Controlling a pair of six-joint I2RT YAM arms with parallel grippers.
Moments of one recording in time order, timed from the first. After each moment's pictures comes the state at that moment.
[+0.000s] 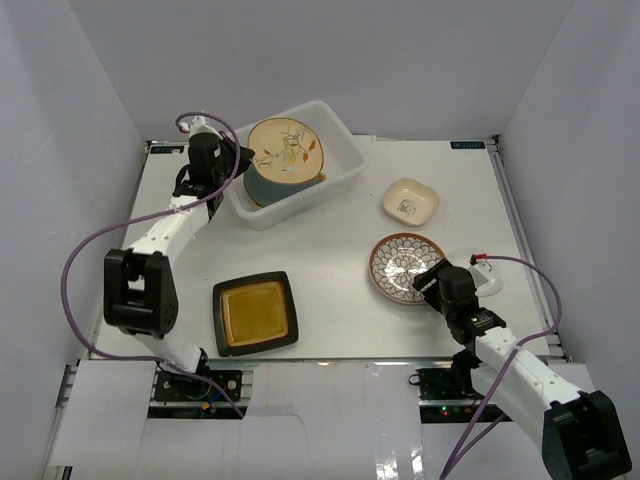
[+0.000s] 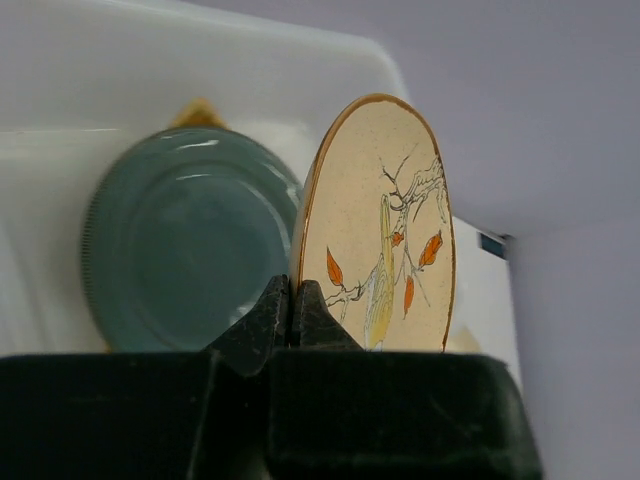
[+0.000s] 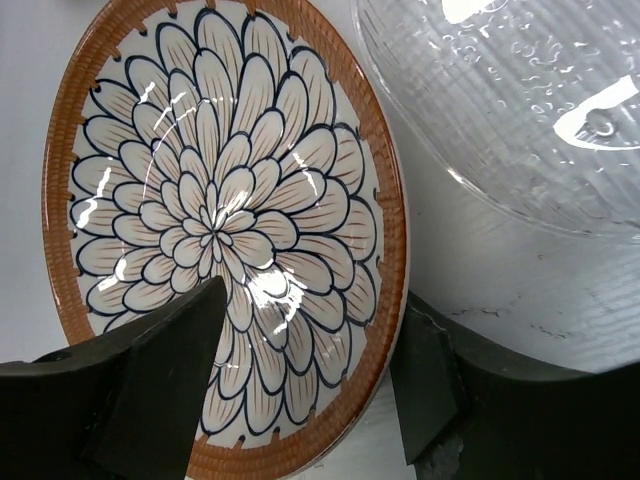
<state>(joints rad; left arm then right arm) -0.18 1.61 1.24 0.14 0.05 -0.73 0.38 0.76 0.18 -0.11 0.32 0.95</state>
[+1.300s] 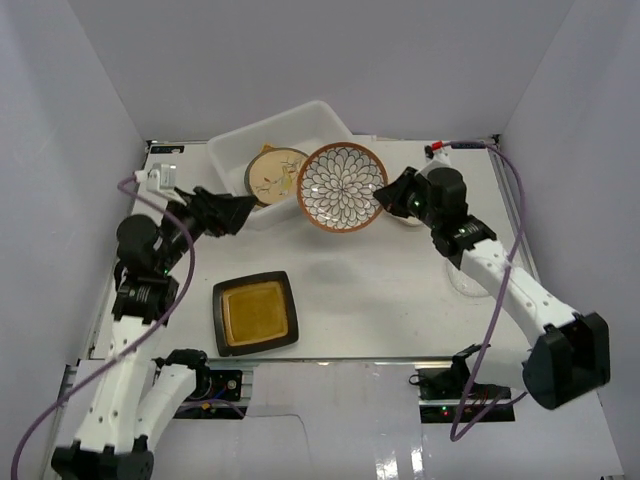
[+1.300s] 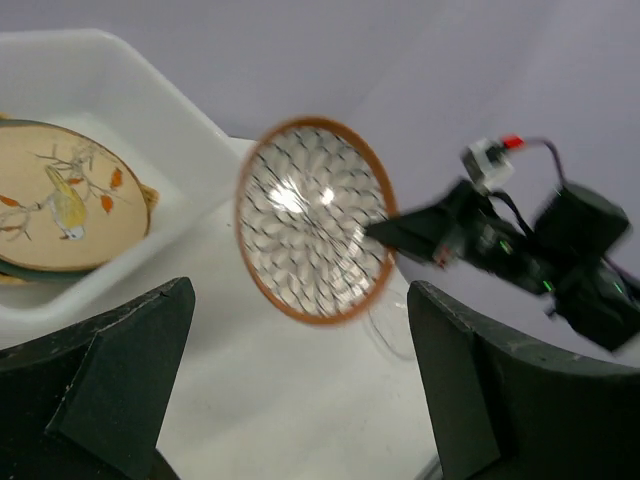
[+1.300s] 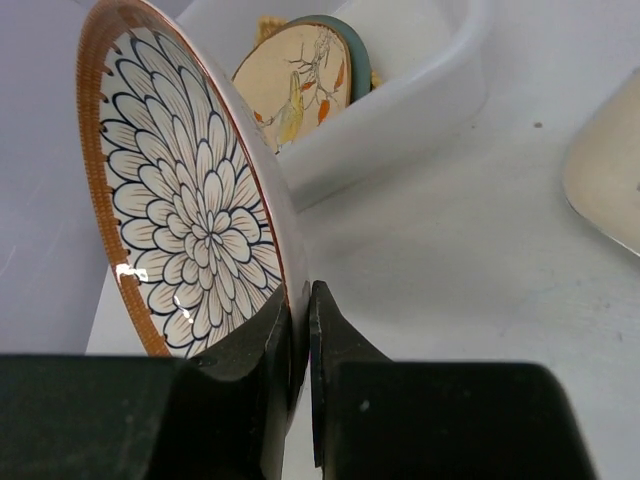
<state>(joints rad) -0.13 0.85 0.90 0.04 0.41 -0.66 0.42 1.14 0.91 -0.05 -0.11 0.65</state>
